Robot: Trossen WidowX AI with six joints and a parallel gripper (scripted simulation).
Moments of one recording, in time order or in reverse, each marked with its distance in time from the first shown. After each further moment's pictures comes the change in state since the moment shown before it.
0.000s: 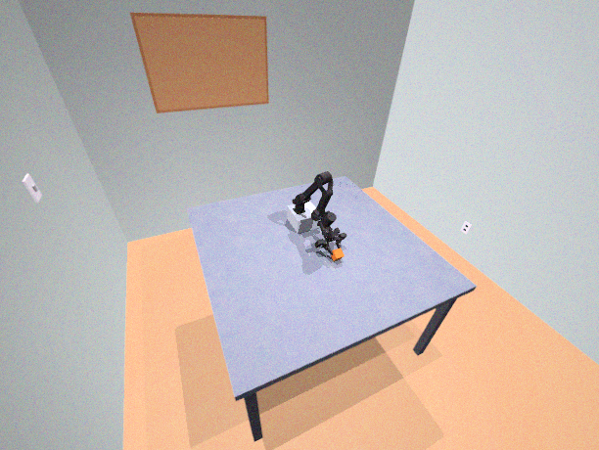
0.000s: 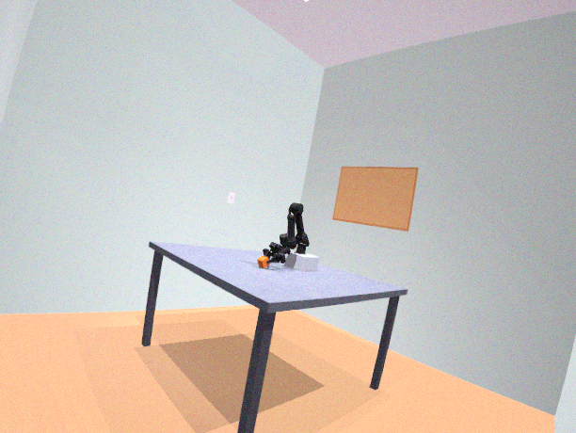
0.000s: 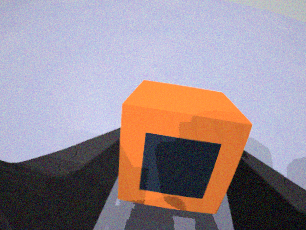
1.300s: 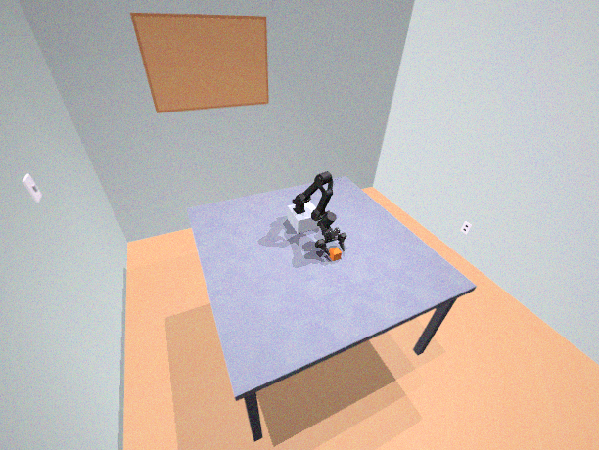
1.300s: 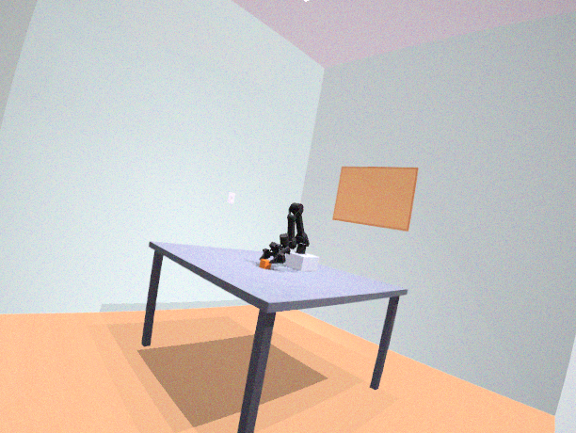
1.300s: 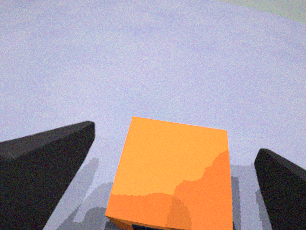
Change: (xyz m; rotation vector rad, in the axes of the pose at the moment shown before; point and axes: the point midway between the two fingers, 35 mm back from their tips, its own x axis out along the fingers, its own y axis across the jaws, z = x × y) arm 0.000 0.000 0.001 0.001 -0.006 0.000
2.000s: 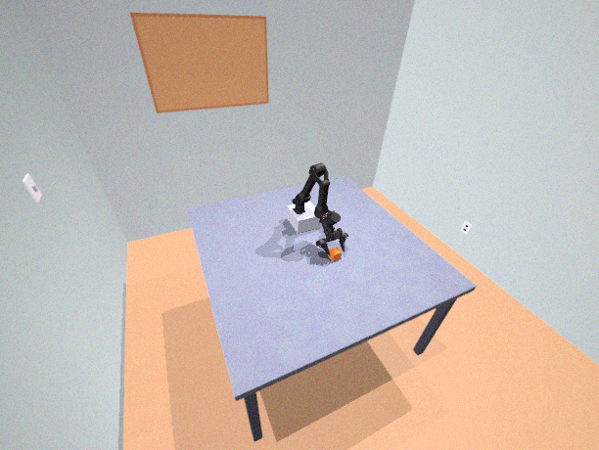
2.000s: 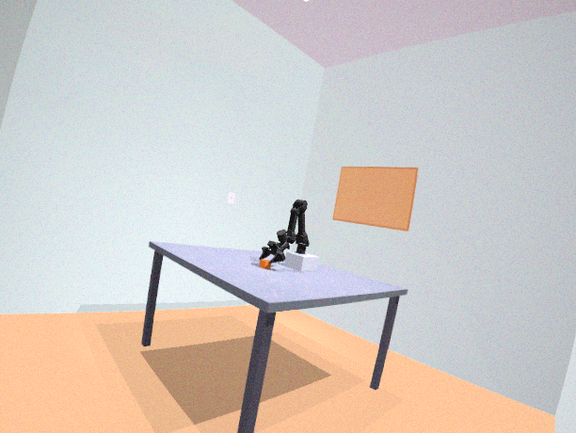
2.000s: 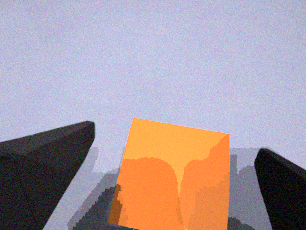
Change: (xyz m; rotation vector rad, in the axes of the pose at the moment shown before) arm 0.003 0.001 0.007 -0.024 0.175 -0.007
